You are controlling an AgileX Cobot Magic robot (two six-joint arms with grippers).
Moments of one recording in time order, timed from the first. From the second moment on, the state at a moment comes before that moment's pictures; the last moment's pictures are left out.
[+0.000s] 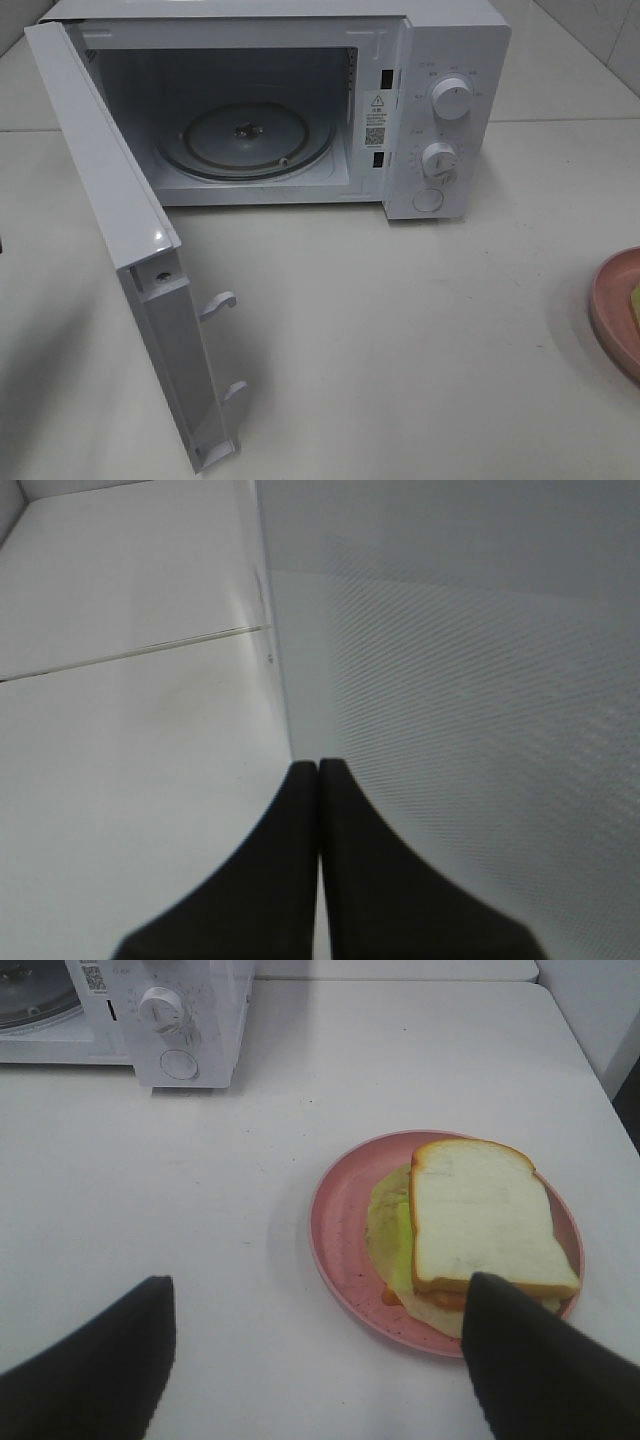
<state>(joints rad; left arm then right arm) -0.14 1.22 -0.21 0.15 -0.66 -0.01 0.07 0.00 -0.50 -0.07 1.04 0.05</state>
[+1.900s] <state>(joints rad) -0.68 1.89 -0.88 -0.18 -0.79 0.00 0.07 0.00 -0.50 -0.07 1.04 0.05</state>
